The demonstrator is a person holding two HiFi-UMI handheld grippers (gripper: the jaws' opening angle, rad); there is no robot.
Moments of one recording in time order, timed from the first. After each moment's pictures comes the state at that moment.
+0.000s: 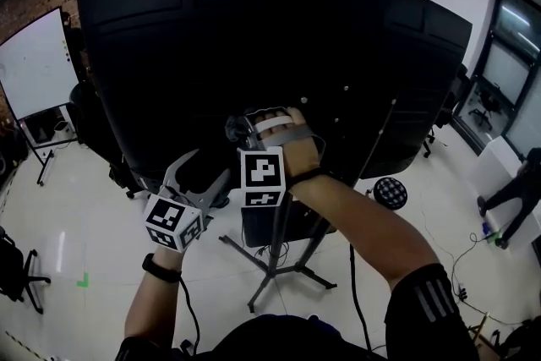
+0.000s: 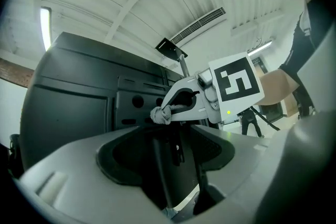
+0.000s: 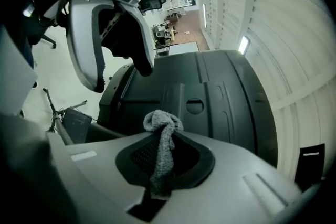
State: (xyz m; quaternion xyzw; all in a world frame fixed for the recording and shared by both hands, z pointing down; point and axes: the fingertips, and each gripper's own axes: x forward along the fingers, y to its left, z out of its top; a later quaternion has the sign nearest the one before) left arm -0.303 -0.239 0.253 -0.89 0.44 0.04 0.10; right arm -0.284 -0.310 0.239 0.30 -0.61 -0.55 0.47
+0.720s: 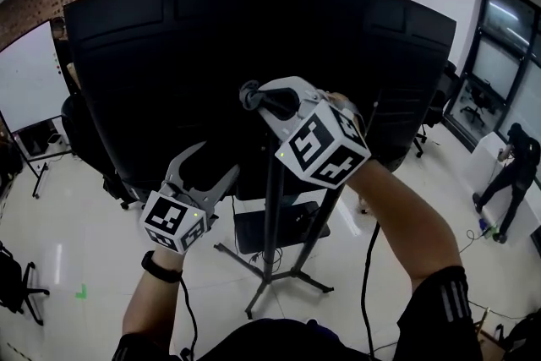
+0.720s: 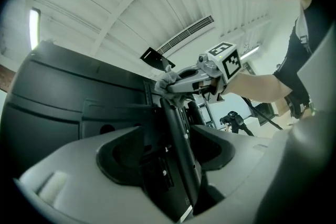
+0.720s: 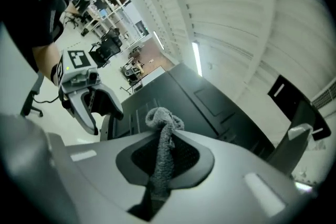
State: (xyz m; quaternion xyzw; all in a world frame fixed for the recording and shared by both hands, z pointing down) left arm -0.247 -0.223 0.198 -0.91 0.39 0.06 0.15; right arm -0.208 -0.255 0.109 0.34 -0.81 -0.40 0.27
